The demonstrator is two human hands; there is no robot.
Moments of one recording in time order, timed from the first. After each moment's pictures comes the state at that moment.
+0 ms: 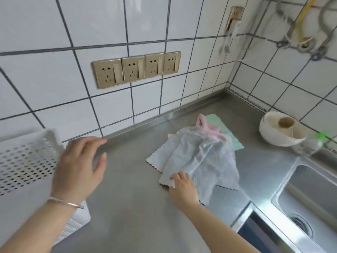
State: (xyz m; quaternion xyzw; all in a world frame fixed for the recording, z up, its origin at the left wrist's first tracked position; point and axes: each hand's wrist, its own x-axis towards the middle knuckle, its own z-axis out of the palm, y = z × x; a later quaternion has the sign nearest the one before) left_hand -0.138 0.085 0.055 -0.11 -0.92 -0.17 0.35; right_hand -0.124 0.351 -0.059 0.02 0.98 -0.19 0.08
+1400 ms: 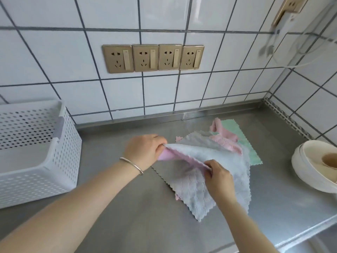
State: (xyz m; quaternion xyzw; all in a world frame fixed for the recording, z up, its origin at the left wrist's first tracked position) left_hand -0.190 0.283 0.033 -0.12 -0.96 -0.14 0.19; right_hand -0.189 0.520 -0.029 -0.03 0.96 -0.26 -0.05
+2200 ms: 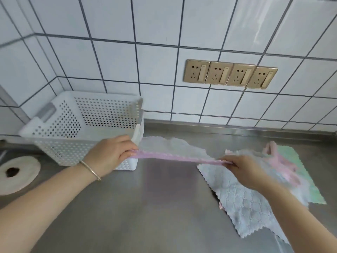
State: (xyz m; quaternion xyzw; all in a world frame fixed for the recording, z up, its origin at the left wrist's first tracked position) left_hand -0.021 0.091 0.060 -0.03 -0.98 -0.12 0.16; right_hand -0.189 0.427 0.073 -0.32 0.91 -0.22 0.15
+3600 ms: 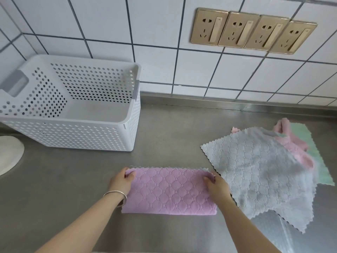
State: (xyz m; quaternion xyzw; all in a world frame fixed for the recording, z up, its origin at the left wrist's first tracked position) left_hand -0.008 0.137 -0.142 0.46 -0.77 -0.45 -0.04; right_hand -0.149 0.398 -0.118 0.02 0.91 -0.30 0.27
